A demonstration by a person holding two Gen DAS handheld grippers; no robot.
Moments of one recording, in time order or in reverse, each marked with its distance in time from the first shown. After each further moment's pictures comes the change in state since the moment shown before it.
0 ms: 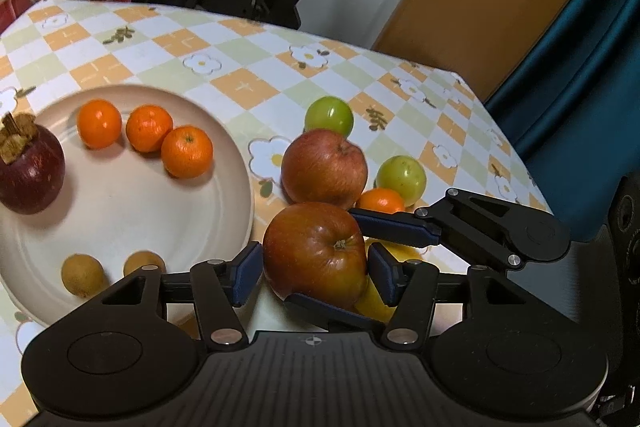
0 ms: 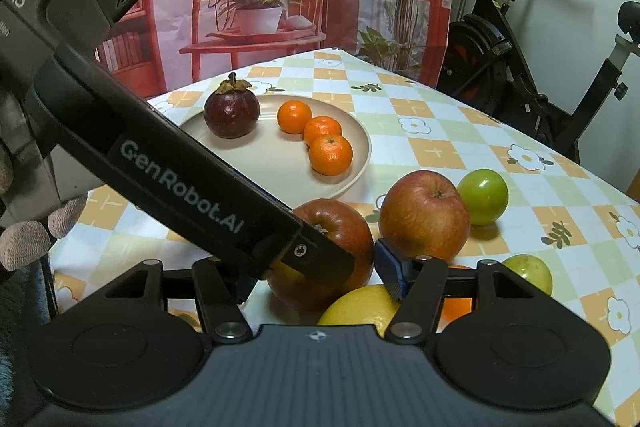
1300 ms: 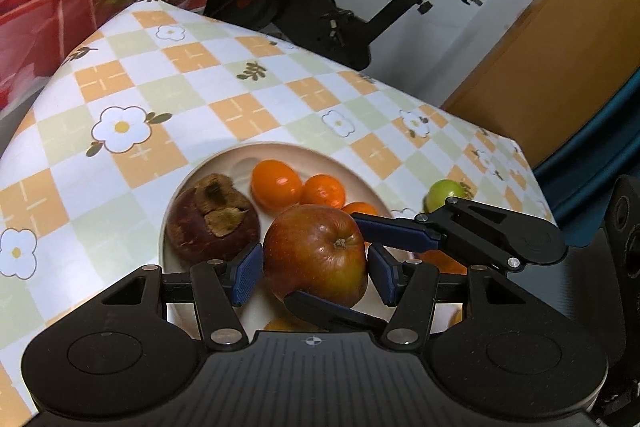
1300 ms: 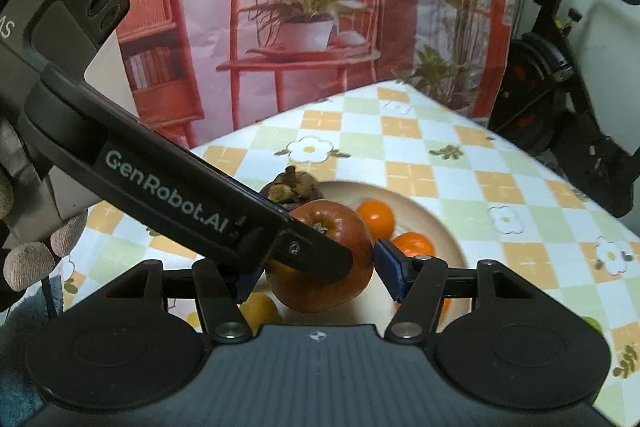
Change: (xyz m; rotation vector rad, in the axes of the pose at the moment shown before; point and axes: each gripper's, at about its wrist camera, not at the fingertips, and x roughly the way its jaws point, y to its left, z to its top) left arm -0.045 0.114 0.041 -0.153 -0.044 0.074; right arm 0.078 0.036 0.096 -0.044 0.017 0.128
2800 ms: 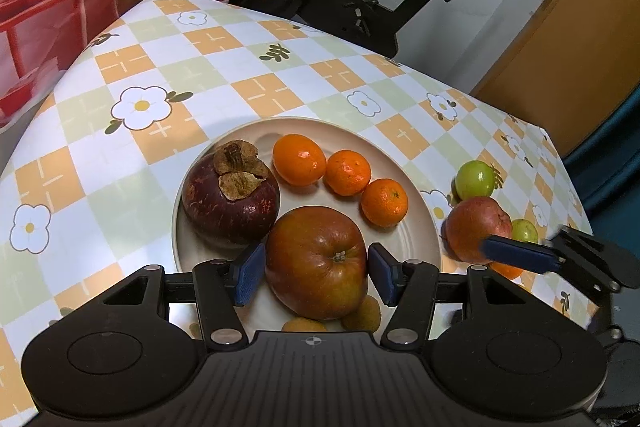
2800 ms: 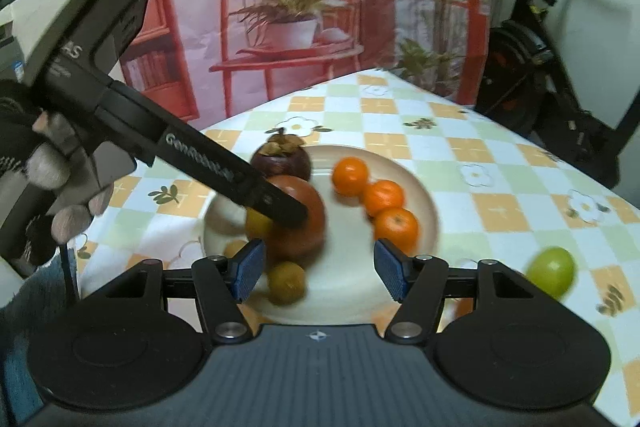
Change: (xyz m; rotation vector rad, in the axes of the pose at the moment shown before) left arm 0.000 -0.005 -0.017 -0.004 0.016 0.097; right arm -0.051 -0.012 -0.042 0.062 -0.029 -0.028
